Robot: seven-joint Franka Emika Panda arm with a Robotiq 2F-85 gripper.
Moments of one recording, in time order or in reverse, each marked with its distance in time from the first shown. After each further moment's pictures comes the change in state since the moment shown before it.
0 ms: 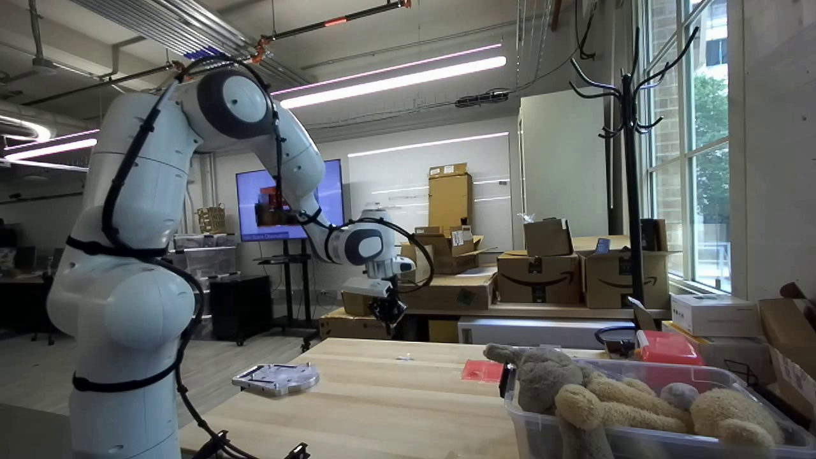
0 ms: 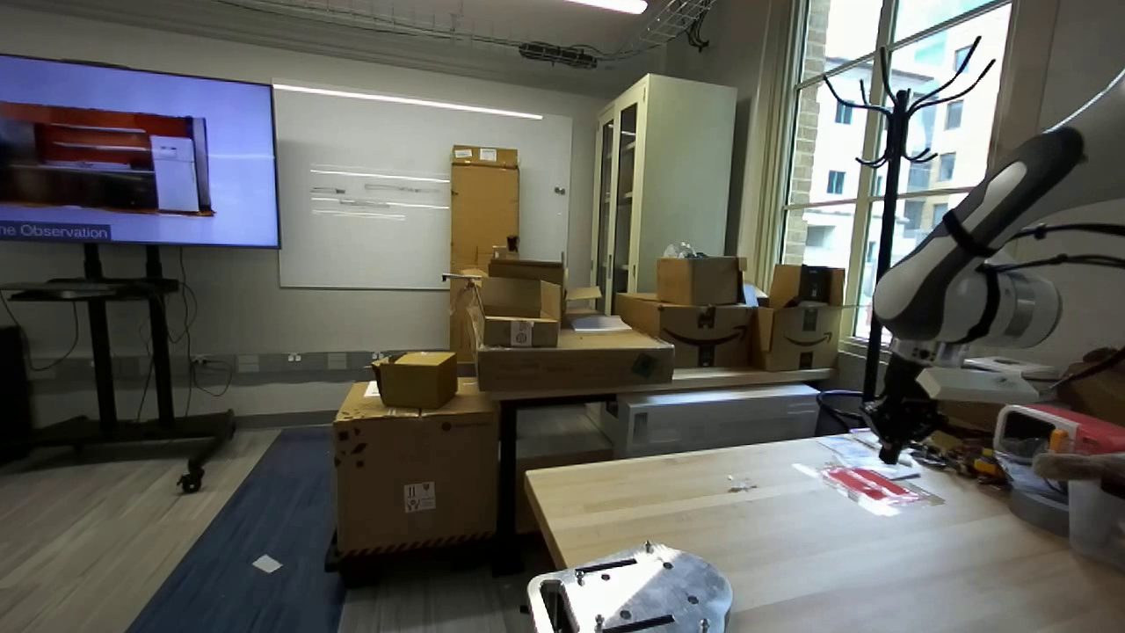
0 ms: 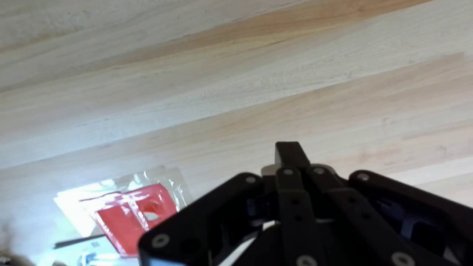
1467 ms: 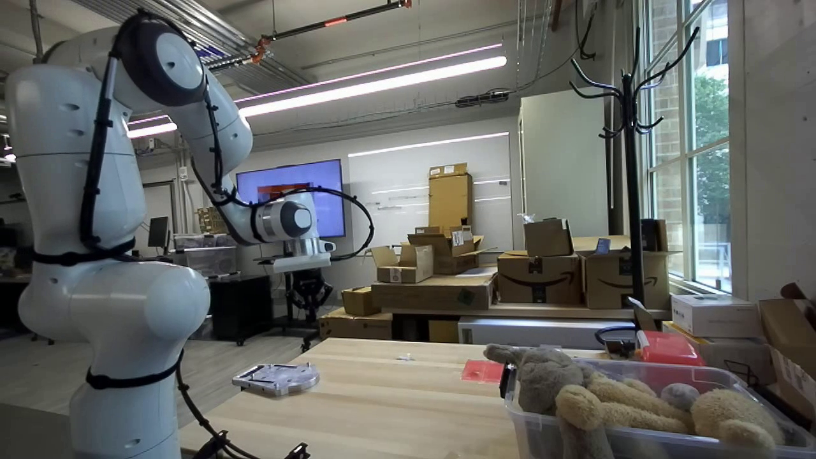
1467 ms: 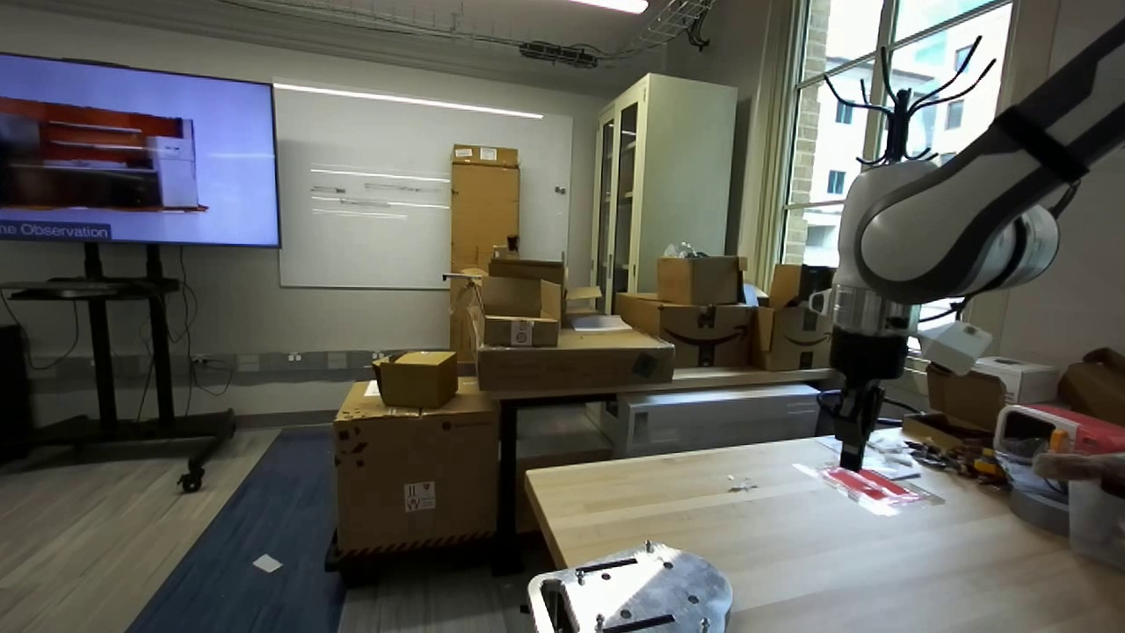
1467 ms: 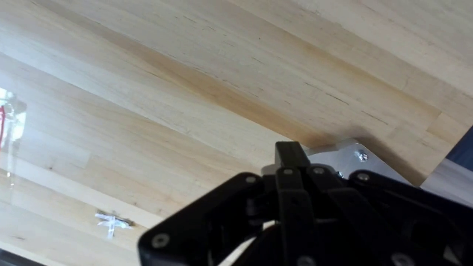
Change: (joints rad) arm 0.300 -0.348 0.059 -0.238 -0.214 -0.234 -0.172
